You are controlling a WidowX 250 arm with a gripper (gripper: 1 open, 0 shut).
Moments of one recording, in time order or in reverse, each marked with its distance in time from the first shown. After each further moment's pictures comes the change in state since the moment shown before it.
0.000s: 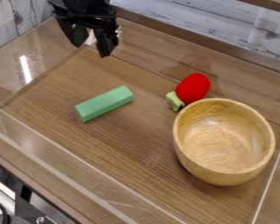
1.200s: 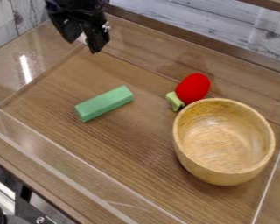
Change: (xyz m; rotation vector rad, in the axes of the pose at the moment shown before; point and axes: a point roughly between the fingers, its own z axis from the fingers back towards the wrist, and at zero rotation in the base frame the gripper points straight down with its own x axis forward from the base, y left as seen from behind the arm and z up) arm -0.005 0.015 0.010 -0.039 -0.013 -0.030
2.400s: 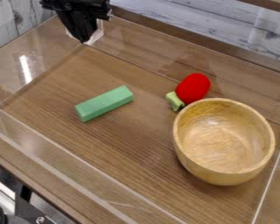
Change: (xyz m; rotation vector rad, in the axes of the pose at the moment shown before) arm 0.006 0.002 0.007 0.034 -0.007 0.129
